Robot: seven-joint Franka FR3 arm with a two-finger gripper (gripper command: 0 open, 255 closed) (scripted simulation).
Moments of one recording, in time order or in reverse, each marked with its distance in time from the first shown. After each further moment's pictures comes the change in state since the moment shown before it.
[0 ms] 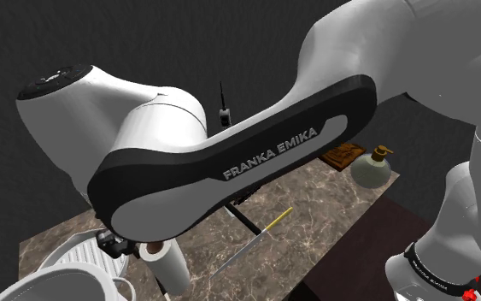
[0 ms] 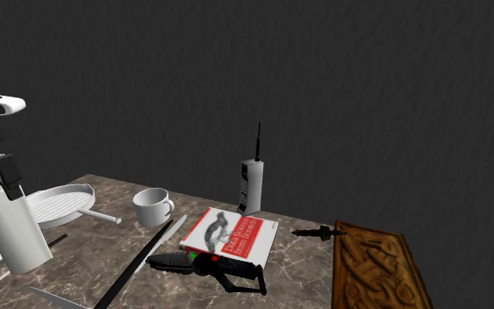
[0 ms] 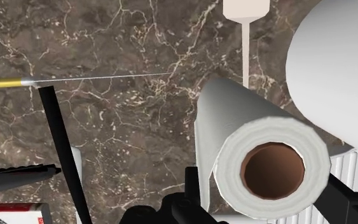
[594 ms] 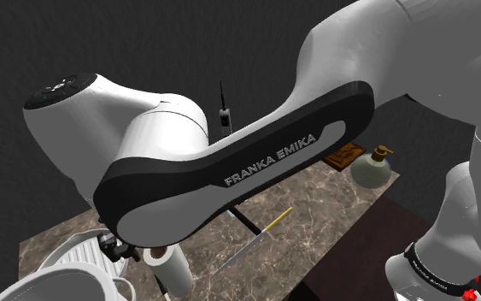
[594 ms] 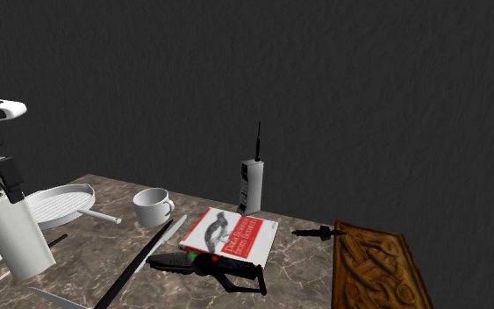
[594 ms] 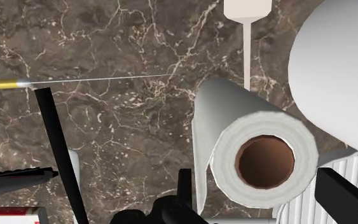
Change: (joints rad) arm 0.000 0.001 -0.001 -0.020 -0.002 0.021 0.004
